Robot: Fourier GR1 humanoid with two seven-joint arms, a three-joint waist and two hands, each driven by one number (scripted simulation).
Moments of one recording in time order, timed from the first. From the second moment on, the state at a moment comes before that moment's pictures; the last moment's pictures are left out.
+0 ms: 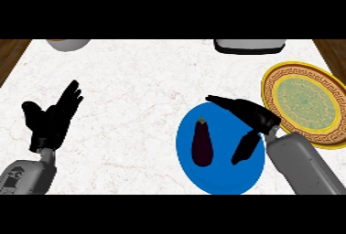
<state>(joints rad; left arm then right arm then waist) -0.19 0.38 -0.09 -1.37 0.23 0.14 0.14 -0.44 -0.34 0.34 -1.32 0.39 0.48 0.08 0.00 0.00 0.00</state>
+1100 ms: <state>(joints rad) -0.15 0.29 -0.02 -1.41 0.12 0.08 0.15 -0.52 -0.15 0.36 -1.16 0.67 0.58 0.16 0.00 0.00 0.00</state>
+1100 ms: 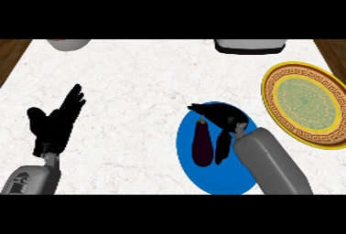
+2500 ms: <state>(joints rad) -0.17 0.25 0.04 -1.39 0.08 0.02 0.15 -0.58 -0.03 0.19 -1.06 0.89 0.29 0.25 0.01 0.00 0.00</state>
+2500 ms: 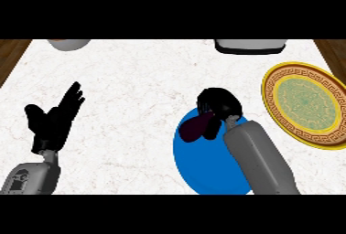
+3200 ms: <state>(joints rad) -0.18 0.26 0.05 -1.40 0.08 0.02 0.17 -0.78 -0.06 0.07 -1.08 1.32 -0.32 0.78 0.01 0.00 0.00</state>
